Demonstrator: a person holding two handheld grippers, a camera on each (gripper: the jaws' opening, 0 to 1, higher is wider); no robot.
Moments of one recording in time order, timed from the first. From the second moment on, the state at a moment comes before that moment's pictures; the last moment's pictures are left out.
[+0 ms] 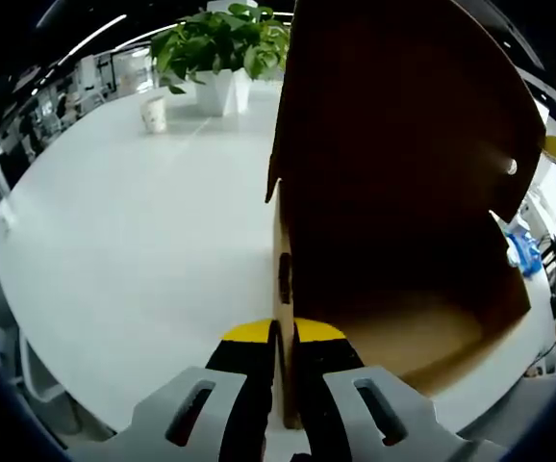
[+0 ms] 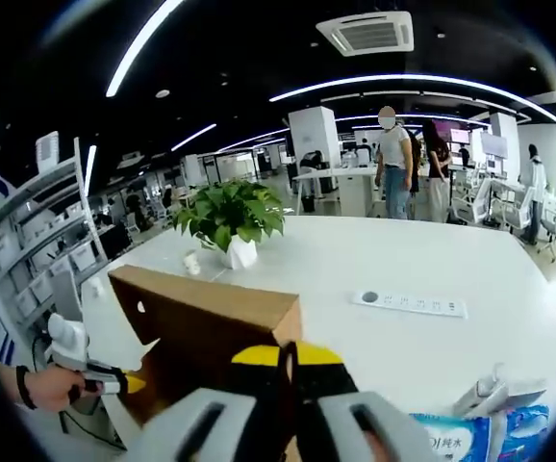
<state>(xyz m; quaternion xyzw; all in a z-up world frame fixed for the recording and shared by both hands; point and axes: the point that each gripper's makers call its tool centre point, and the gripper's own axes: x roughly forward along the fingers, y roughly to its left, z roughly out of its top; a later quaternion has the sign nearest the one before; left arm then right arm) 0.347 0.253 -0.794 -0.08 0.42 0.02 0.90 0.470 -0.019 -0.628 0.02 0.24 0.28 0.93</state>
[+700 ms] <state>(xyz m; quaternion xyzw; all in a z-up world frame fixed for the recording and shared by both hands) 0.351 0.252 -0.794 -0.07 0.42 0.02 0.90 0.449 -0.023 -0.633 0.01 0.22 0.27 0.94</state>
